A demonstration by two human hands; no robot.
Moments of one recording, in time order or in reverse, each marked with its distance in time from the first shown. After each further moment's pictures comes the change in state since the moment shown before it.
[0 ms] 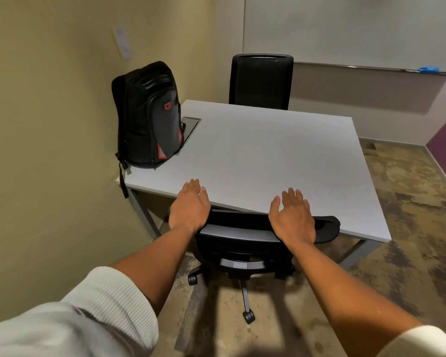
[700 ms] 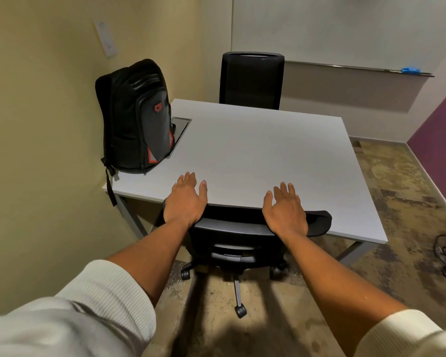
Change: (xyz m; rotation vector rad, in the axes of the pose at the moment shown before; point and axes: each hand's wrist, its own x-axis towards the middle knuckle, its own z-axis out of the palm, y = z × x) left_hand 0.062 -0.016 0.000 0.057 -0.039 0.056; right_hand 0.044 -0.027 0.016 -0.024 -0.062 0.020
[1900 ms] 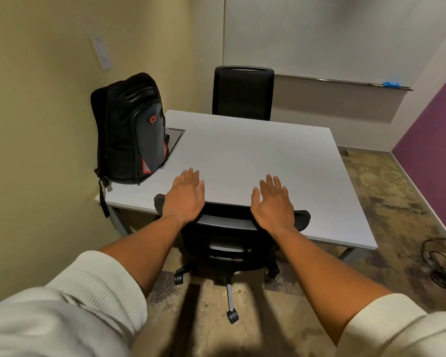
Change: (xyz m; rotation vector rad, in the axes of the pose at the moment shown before) left_hand 0.025 0.007 -0.014 0.053 -0.002 0.233; right_hand 0.015 -0.025 -0.015 -0.035 0.071 -0.140
